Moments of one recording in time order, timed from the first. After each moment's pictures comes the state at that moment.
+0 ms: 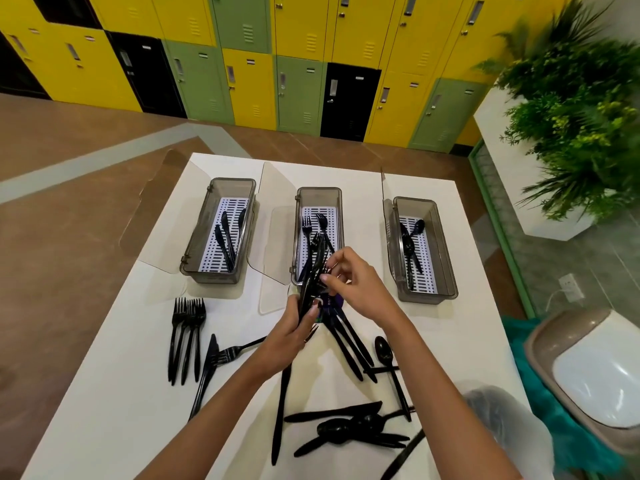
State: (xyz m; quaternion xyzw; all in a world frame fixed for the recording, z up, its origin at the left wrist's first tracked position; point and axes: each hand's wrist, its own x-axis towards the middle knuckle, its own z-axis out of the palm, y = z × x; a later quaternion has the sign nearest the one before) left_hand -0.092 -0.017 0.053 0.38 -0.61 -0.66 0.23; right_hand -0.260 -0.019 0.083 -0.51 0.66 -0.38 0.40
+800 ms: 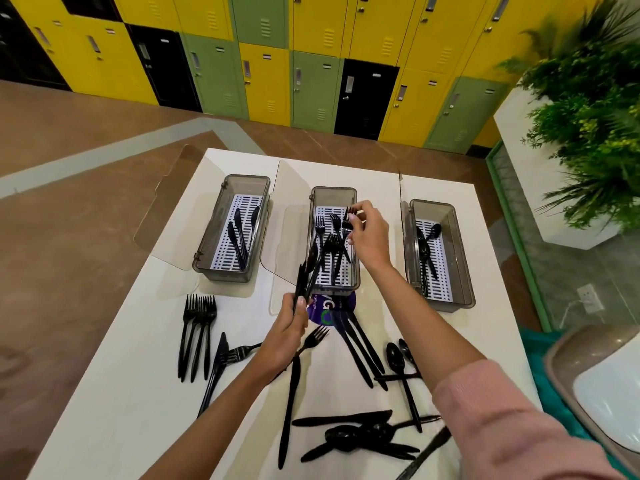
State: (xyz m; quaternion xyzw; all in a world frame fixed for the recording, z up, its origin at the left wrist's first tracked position) left_hand -0.081 -0.028 0.039 0.48 -0.60 -0.60 0.23; right_hand -0.280 -0.121 0.066 -0.46 0.74 -0.45 0.21
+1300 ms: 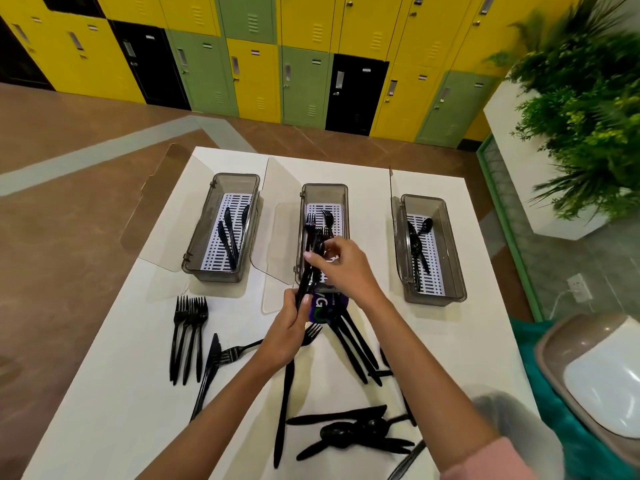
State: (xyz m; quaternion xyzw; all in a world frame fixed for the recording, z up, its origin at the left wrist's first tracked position) left_hand -0.096 -0.031 0.039 0.46 -0.63 -0.59 0.23; right_hand -0.245 -0.063 0.073 -0.47 0.74 -0.35 0.33
